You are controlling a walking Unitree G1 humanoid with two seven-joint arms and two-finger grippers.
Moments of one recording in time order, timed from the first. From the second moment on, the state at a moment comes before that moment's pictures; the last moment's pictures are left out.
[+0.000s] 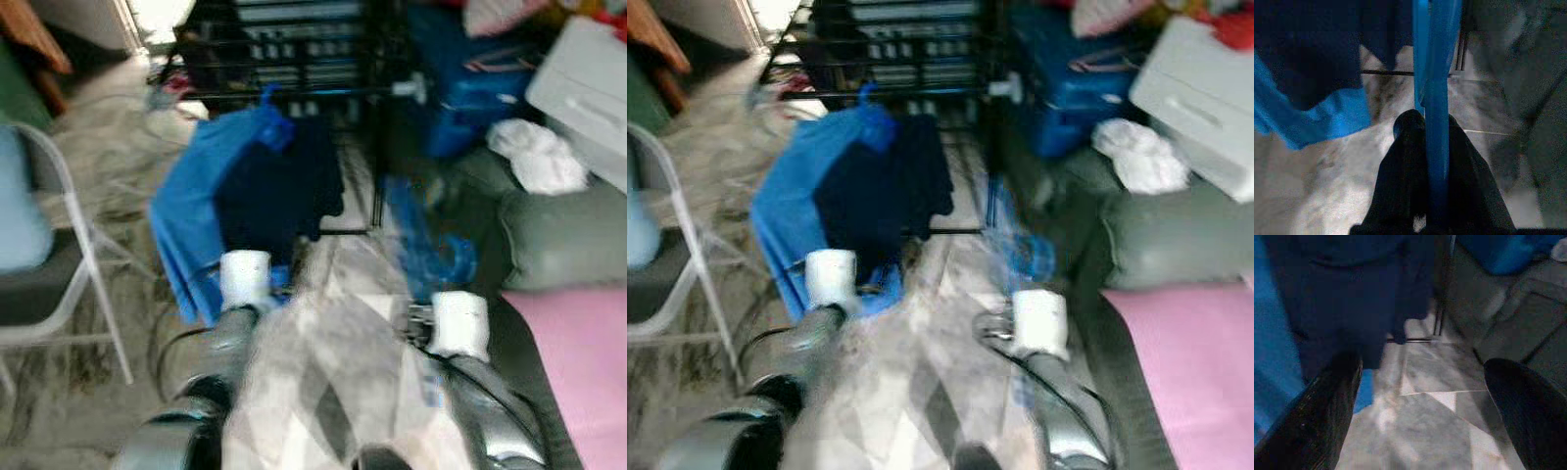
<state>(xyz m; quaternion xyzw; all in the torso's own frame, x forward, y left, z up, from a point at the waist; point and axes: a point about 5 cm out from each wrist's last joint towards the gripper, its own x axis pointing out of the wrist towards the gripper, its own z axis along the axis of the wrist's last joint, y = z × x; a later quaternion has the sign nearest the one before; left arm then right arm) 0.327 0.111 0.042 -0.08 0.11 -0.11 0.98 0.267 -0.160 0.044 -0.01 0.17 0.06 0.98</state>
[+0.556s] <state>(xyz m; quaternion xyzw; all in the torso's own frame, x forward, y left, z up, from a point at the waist) 0.329 0.131 0.050 0.02 0.09 -0.13 0.99 0.271 -0.153 0.040 -0.01 0.19 0.09 0.98</state>
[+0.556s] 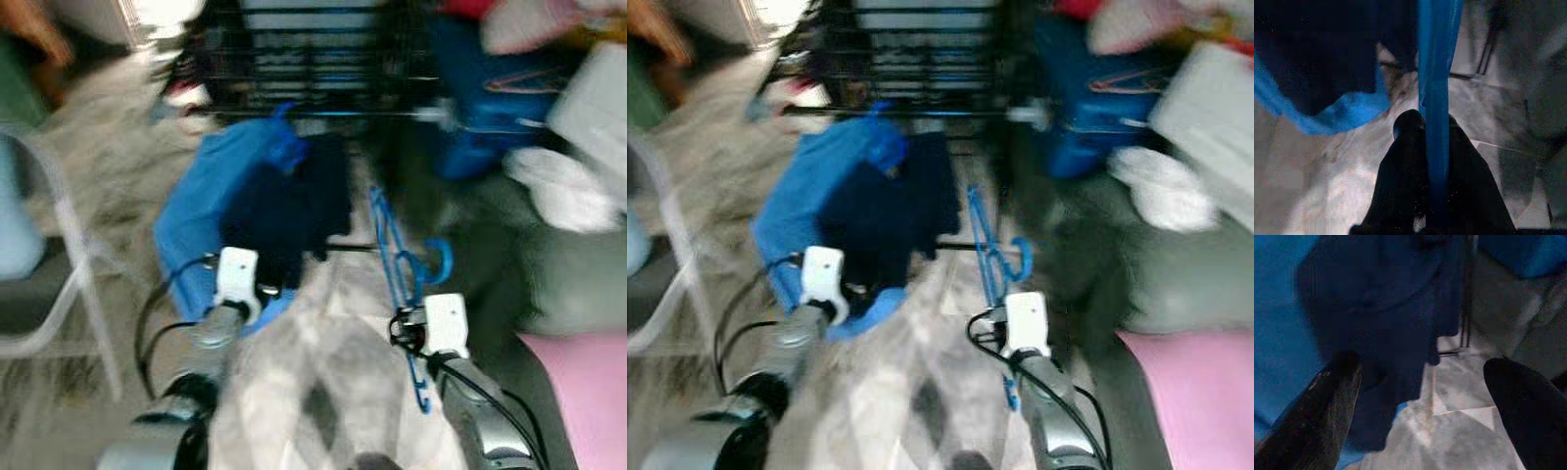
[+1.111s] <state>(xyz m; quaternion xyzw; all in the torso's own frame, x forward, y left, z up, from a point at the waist) 0.289 0.171 0.026 0.00 0.08 -0.06 1.00 0.303 -0.150 0.041 0.01 0.18 0.00 0.98</state>
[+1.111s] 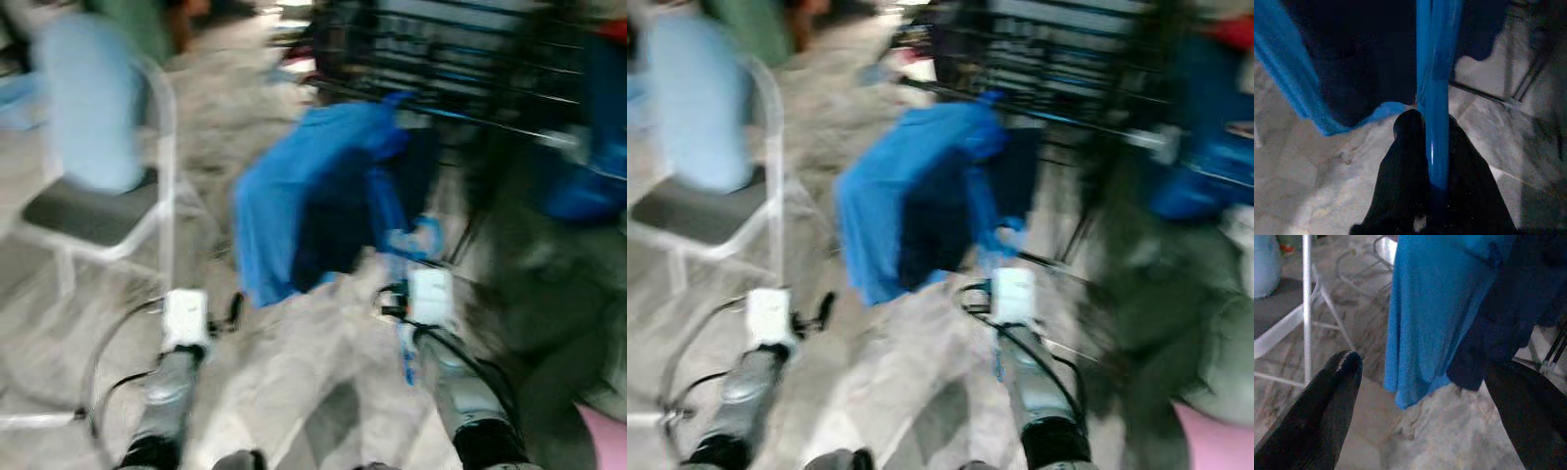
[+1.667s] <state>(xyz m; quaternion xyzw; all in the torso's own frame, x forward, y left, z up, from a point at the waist) 0.312 0.124 0.049 -0.03 0.05 -0.15 0.99 0.292 -0.188 0.035 0.02 0.18 -0.10 0.98</state>
